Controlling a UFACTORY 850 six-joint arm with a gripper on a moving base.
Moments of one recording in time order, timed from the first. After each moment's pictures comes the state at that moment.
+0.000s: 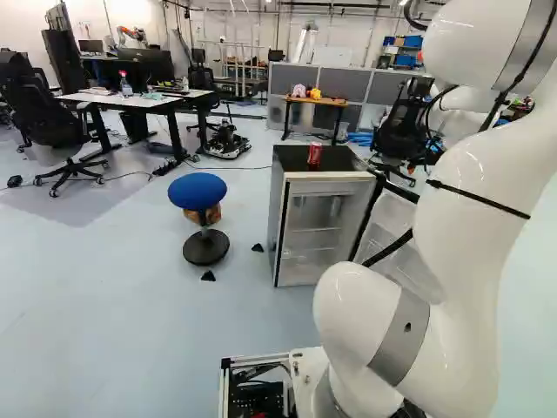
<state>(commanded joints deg) -47.7 -21.5 -70.5 14.1 -15.4 0.0</state>
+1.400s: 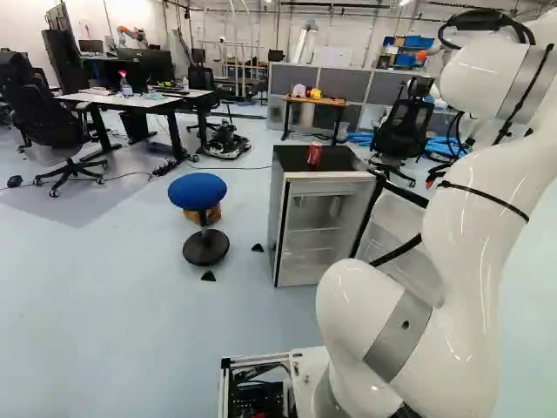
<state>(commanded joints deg) -54.7 -35.2 -88.1 14.1 -35.5 0.0</state>
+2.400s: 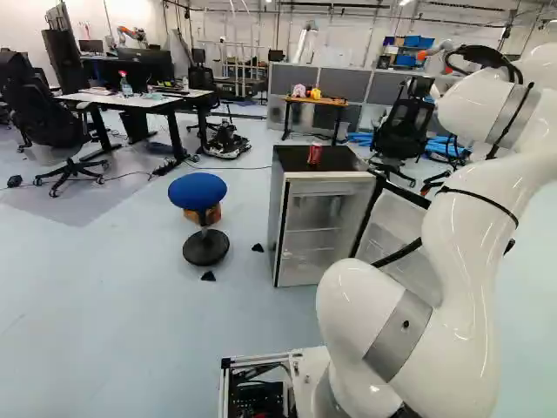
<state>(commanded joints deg) -55.3 -44.5 -97.4 14.1 -45.6 0.0</state>
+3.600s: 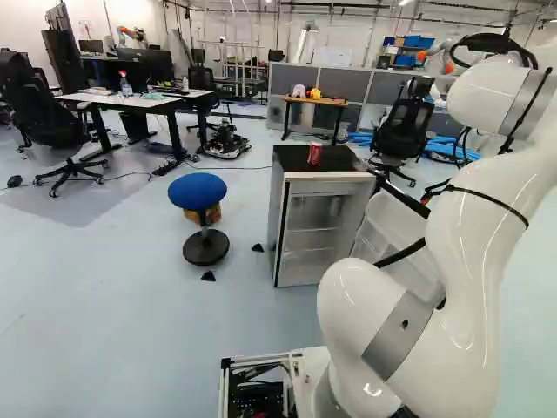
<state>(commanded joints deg) -57.7 -39.4 -89.1 14.1 -53.7 0.0</state>
